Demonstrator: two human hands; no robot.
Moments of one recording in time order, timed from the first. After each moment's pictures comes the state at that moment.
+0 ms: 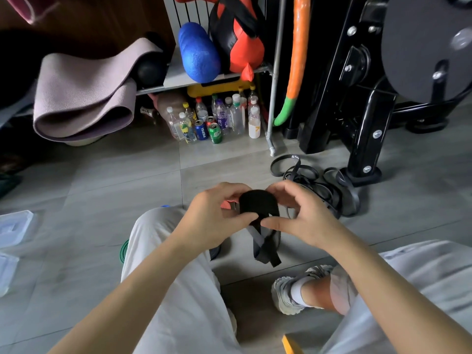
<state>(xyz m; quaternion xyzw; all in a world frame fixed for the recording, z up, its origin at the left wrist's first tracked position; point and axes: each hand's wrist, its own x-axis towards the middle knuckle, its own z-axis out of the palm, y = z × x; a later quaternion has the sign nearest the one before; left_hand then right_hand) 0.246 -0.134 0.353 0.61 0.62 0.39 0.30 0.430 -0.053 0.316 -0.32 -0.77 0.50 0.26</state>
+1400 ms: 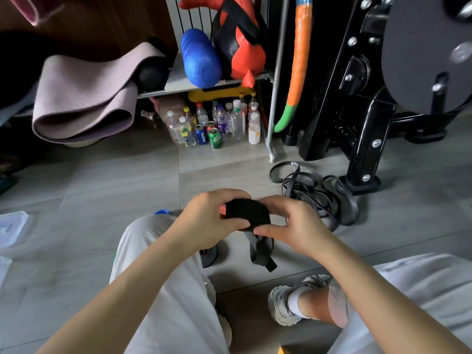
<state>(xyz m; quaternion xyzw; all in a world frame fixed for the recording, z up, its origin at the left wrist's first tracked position) 0.239 -0.123 0.359 0.63 0.65 0.30 0.30 0.419 -0.045 0.304 -0.36 -0.78 0.46 0.22</state>
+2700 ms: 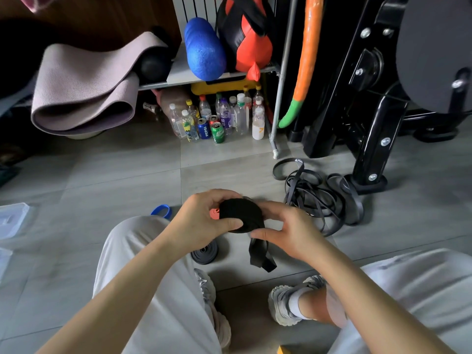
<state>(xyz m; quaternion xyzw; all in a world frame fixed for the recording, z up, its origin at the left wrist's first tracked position) 0.220 -0.117 0.330 0.56 0.64 0.38 0.36 0.406 -0.041 0.280 -0.36 -0.79 0.47 0.19</state>
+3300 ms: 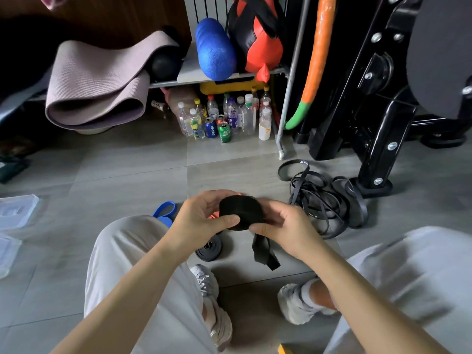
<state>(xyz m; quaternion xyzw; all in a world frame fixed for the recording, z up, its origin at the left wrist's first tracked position) 0.210 -0.137 0.316 0.47 0.61 0.48 0.42 0.390 -0.054 0.287 -0.35 -0.71 0.57 0.23</state>
